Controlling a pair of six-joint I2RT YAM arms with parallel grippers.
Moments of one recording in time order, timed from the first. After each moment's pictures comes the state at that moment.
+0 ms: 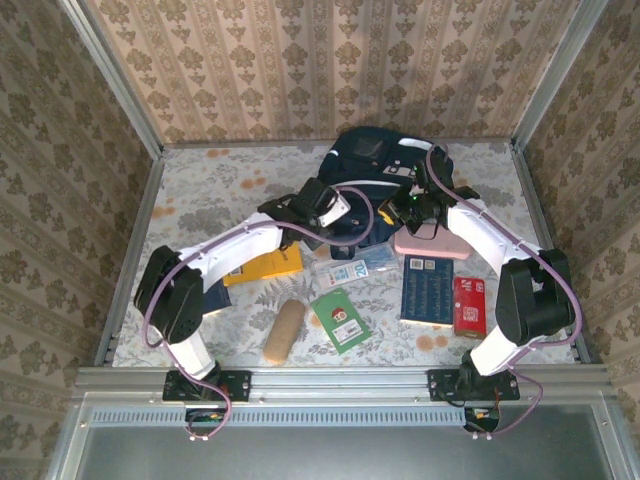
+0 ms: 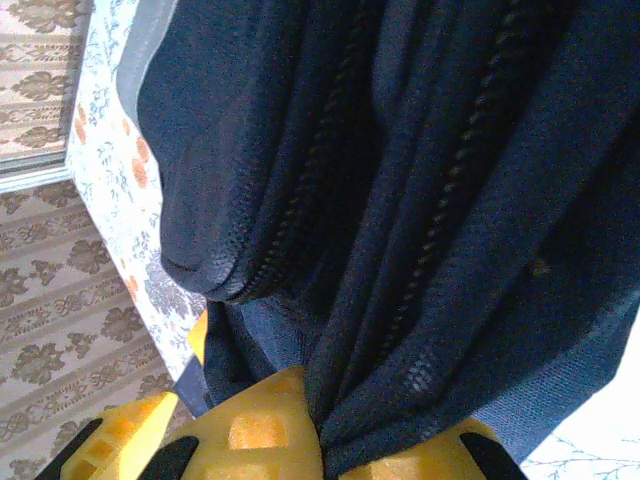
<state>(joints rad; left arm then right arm) -0.77 1.69 1.33 -0.59 -0.15 0.27 0.23 1.61 1.21 -0.50 -0.42 1.05</state>
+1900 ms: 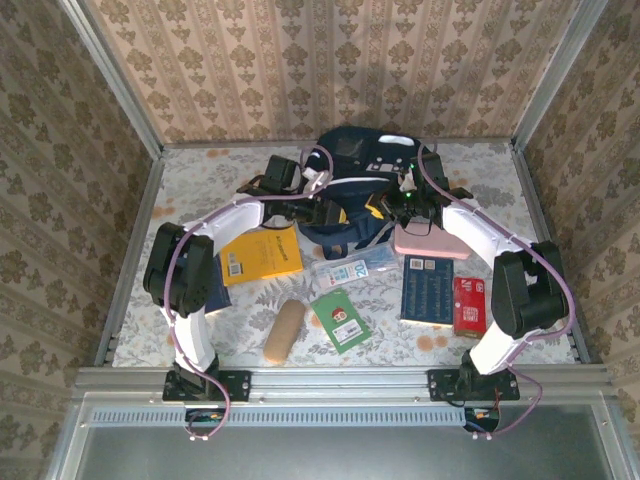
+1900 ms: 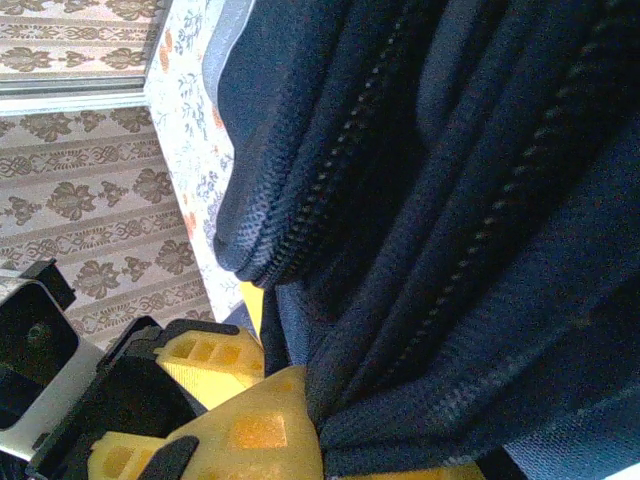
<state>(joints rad) -0.51 1.87 1.36 -0.33 0.91 -0.30 0.24 1.66 1.20 -0.32 -0.58 1.01</state>
